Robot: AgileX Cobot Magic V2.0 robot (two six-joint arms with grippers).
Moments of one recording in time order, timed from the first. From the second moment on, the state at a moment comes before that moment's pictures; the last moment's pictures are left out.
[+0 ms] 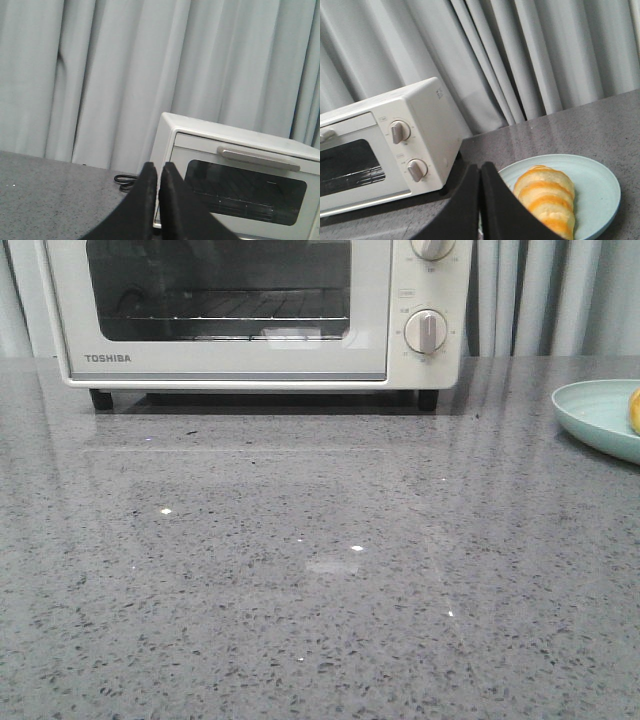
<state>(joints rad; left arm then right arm) -0.07 0.09 -0.29 -0.17 0.04 -0.08 -0.07 0.01 -0.26 0.31 0.23 0.00</state>
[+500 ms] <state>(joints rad) -0.33 0.53 -0.59 -0.07 0.01 -0.08 -0.07 0.29 -0.59 0.31 0.55 -0.04</state>
